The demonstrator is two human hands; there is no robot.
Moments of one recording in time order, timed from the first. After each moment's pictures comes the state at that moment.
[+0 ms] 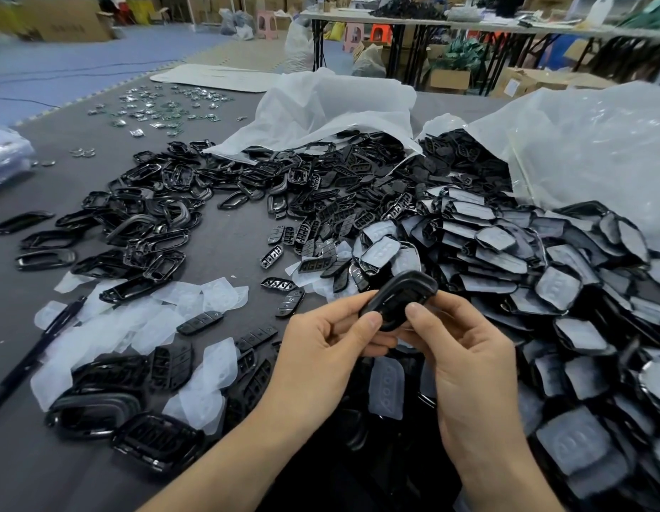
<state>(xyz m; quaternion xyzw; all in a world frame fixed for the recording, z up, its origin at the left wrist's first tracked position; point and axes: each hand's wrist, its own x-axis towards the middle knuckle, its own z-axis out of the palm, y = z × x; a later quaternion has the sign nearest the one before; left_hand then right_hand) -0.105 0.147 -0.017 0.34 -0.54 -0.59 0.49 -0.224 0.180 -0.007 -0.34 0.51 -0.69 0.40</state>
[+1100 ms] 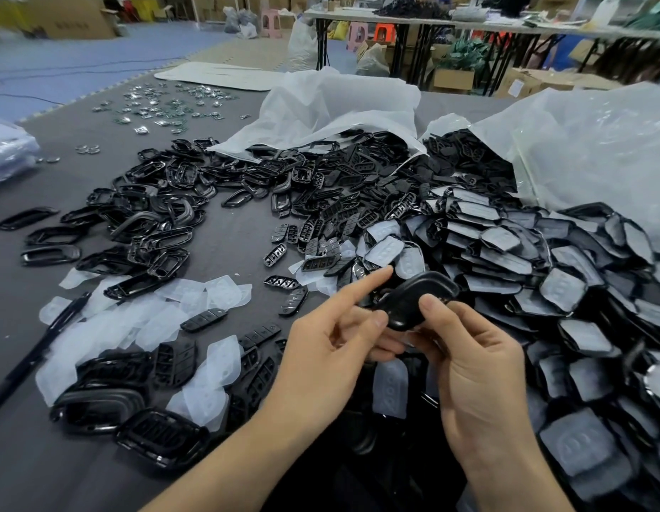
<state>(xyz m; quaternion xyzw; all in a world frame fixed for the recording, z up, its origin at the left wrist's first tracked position) -0.102 0.150 -0.016 0.33 -0.59 -0.56 0.48 -0.223 0.180 -0.003 -0.28 0.48 -0.70 0.45</state>
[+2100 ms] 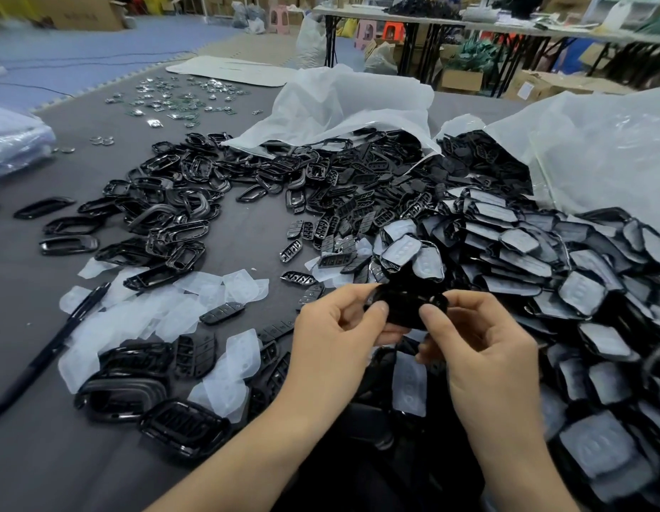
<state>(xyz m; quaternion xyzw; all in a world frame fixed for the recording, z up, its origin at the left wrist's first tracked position) -0.103 0.145 -0.014 0.39 -0.49 -0.58 0.52 -0.224 0.181 -0.011 -0.44 0.59 -0.62 0.27</state>
